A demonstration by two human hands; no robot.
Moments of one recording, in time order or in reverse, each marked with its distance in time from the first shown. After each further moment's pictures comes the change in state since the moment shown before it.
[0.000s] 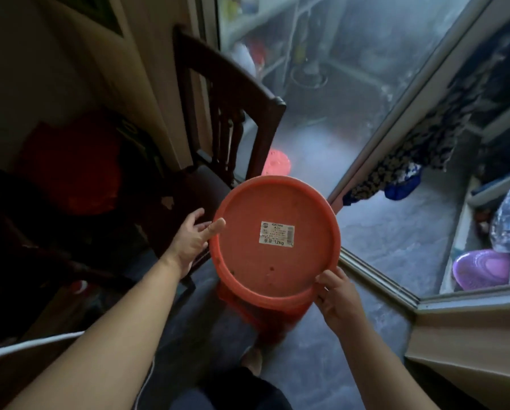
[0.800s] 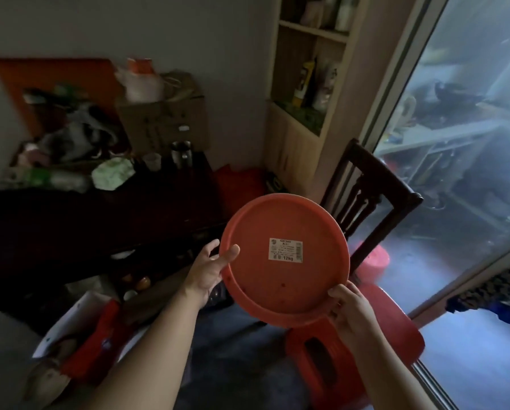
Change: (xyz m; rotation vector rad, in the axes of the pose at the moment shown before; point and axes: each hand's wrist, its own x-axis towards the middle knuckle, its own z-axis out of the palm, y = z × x) left_hand -0.347 -0.041 -0.173 -0.348 0.435 0.264; right_hand -0.239 0.088 0.123 -0.297 -0.564 -0.106
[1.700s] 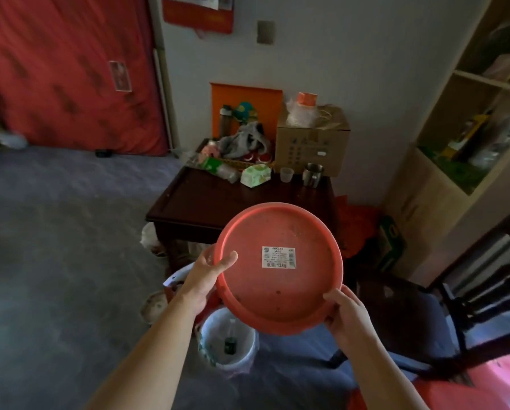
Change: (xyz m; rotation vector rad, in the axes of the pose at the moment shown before) left_hand -0.163 0.005 -0.147 -0.138 0.527 0.182; right_hand -0.067 0.055 0.156 -0.241 -0.481 0.138
